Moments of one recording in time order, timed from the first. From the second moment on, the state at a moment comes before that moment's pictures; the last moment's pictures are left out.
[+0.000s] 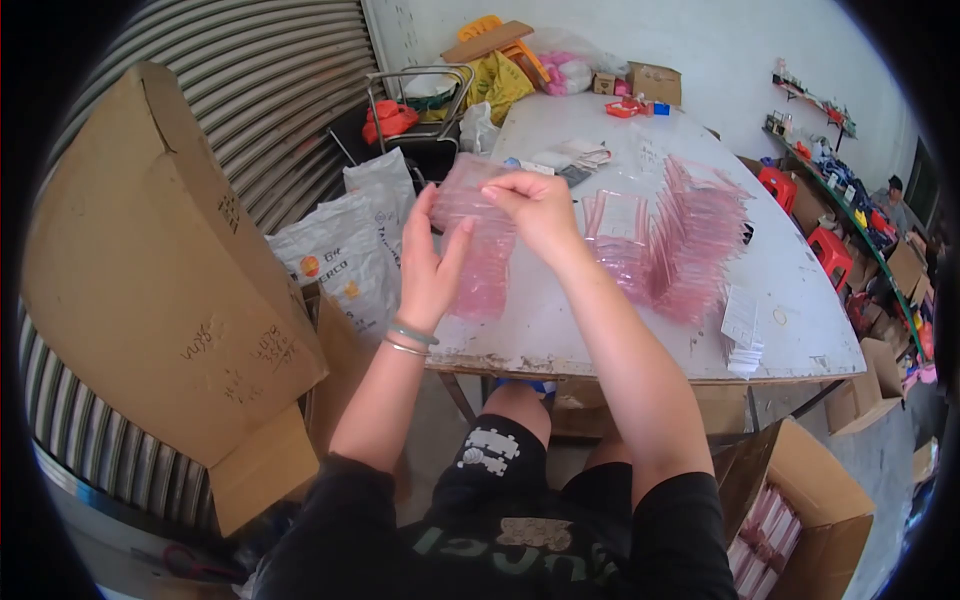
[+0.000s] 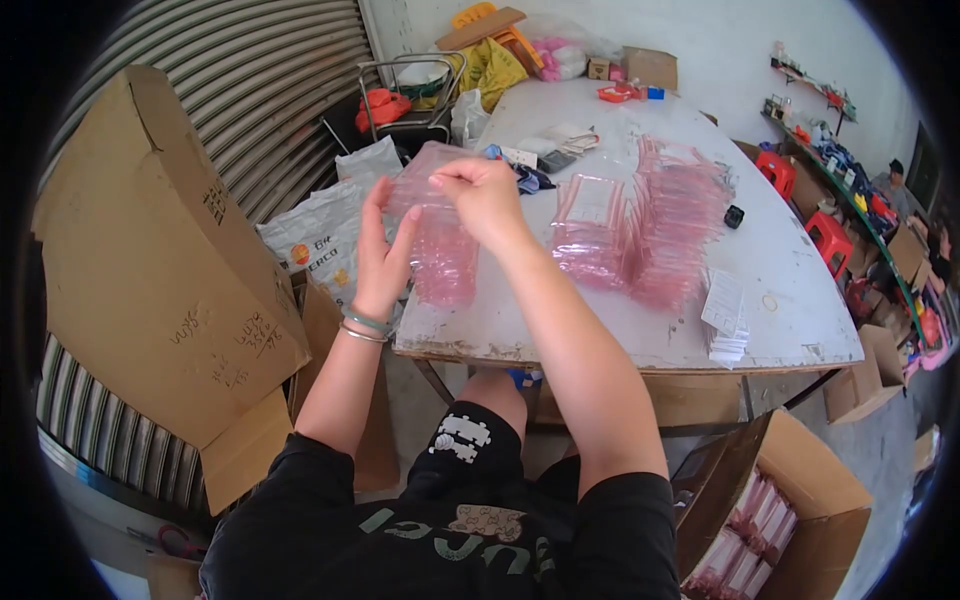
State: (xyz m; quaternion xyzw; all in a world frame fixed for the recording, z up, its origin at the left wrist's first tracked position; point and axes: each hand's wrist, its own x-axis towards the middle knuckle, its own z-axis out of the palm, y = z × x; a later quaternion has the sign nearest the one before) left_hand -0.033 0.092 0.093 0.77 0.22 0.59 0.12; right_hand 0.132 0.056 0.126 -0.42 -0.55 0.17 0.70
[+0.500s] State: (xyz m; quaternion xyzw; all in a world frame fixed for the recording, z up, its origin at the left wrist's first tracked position) left_hand -0.047 0.125 0.073 0.73 0.25 0.63 0.14; right_hand 0.135 0.026 0.169 -0.22 -0.46 0.18 0.84
